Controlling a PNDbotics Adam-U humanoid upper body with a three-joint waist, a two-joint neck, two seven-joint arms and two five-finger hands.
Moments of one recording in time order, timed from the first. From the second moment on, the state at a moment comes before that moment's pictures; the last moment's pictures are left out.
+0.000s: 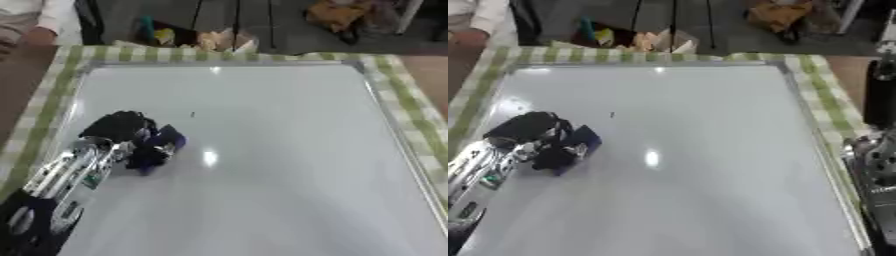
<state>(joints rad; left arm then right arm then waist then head) -0.74 0.38 -0.35 -1.54 -1.15 0.34 -0.66 -0.52 -0.43 0.04 -1.99 0.46 -0.10 -0.62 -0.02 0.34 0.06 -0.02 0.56</state>
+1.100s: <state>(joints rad) -0.80 0.35 -0.34 -1.49 -1.28 0.28 -0.70 -0.52 -0.43 0.04 -1.99 0.45 -0.10 -0.61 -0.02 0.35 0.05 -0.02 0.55</state>
